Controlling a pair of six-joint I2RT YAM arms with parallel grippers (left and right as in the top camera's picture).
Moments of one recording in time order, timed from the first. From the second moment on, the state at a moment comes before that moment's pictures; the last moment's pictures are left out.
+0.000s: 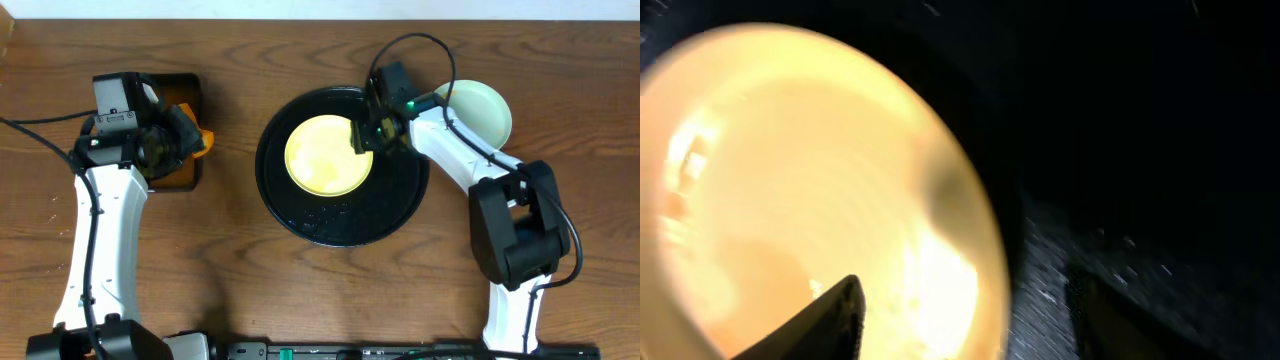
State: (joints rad) left arm 0.16 1.46 1.24 -0.79 0.22 -0.58; right arm 0.41 2.10 1.52 -0.60 -0.18 0.26
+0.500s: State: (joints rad) left arm 0.16 1.49 1.23 -0.79 0.21 -0.58; right arm 0.44 2.16 1.53 -0.58 -0.06 0.28
